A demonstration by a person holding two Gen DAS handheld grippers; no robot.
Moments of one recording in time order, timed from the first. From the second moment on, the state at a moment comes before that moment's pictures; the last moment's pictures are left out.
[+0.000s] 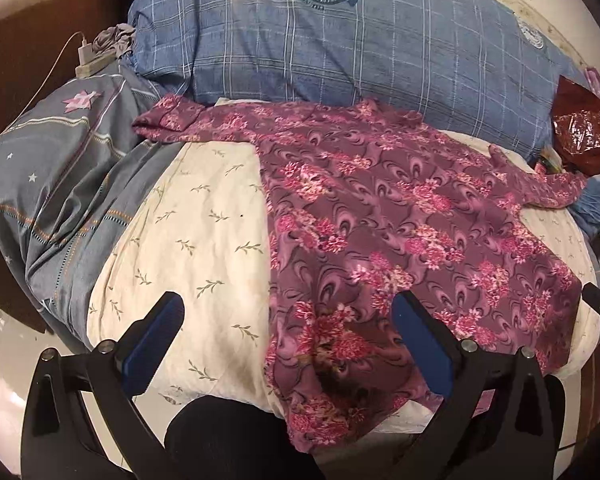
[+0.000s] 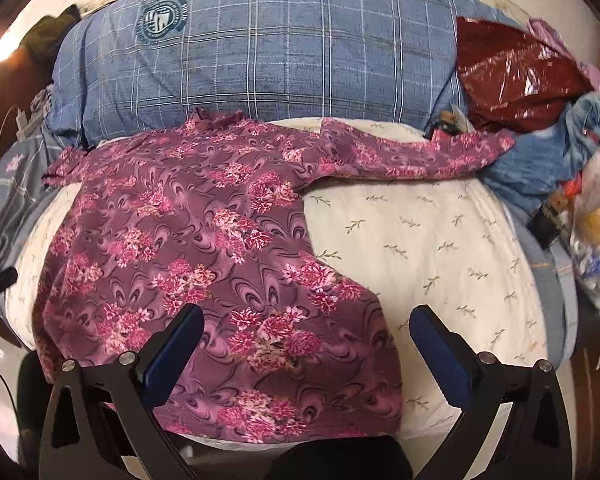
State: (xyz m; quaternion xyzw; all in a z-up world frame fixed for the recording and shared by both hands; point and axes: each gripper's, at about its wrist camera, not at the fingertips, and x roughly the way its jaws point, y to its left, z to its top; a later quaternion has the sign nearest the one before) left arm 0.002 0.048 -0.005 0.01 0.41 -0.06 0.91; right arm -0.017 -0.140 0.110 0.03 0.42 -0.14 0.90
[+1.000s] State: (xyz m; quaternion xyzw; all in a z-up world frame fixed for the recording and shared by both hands) left arm -0.003 0.037 -0.008 0.03 0.41 -0.05 0.91; right arm -0.027 -0.150 0.106 0.04 0.41 -0.16 0.90
